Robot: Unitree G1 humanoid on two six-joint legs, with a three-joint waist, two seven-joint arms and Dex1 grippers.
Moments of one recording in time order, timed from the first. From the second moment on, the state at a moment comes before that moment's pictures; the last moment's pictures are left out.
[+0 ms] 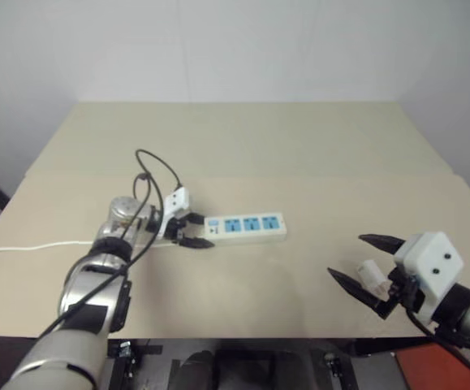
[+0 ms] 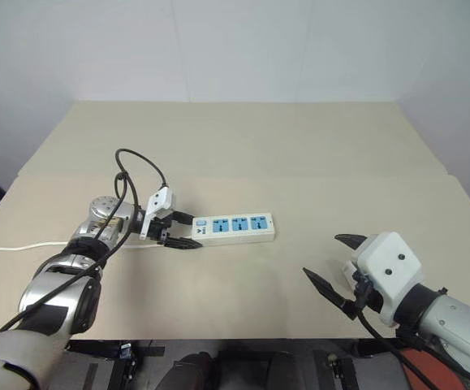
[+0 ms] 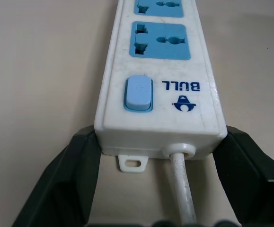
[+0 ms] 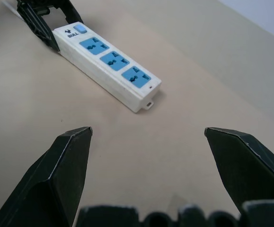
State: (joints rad) left arm -0.92 0.42 -0.06 1.13 0.07 -0.21 -1.49; right arm 0.36 -0.82 -0.53 -1.01 0.58 0.73 0.57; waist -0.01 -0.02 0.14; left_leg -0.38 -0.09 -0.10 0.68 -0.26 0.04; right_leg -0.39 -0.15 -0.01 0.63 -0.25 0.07
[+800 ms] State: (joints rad) left arm -0.82 0.38 0.07 1.22 -0.21 -0.46 -1.61; right arm 0.33 -0.82 -0.57 -0.99 0.61 0.72 0.62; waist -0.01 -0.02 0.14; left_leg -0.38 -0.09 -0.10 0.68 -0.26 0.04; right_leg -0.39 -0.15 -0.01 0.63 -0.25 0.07
